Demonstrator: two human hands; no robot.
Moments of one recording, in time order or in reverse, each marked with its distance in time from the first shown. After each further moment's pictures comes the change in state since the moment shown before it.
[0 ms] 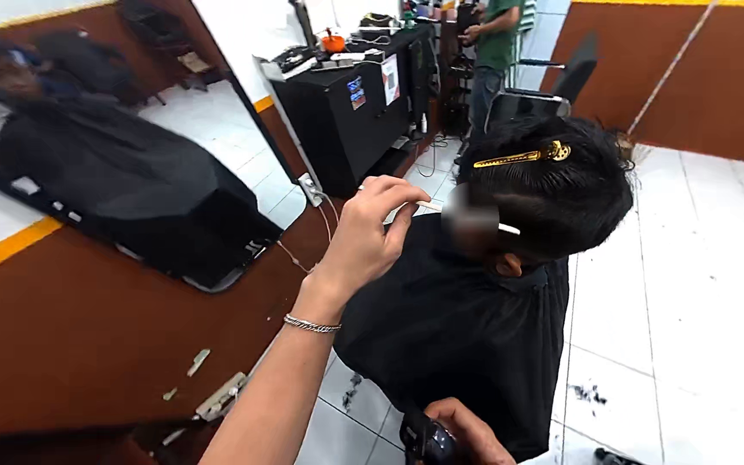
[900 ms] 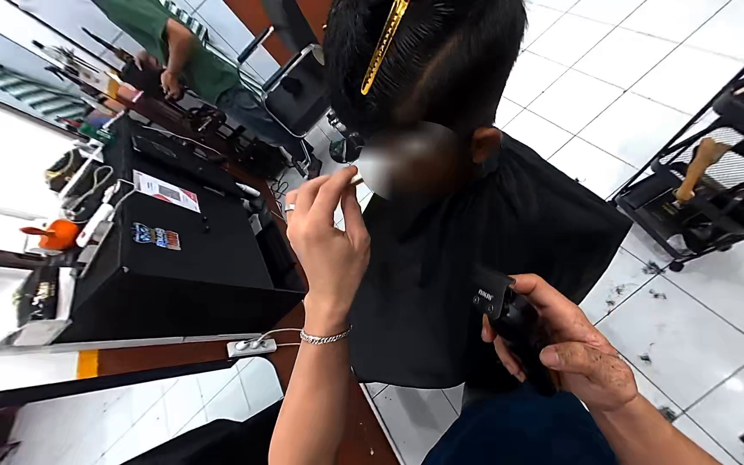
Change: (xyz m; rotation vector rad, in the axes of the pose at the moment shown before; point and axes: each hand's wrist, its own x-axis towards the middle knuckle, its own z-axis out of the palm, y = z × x) left_hand 0.055 -0.126 0.048 -0.248 -0.183 0.477; right_hand 0.148 0.083 0.057 -0.420 0.847 -0.695
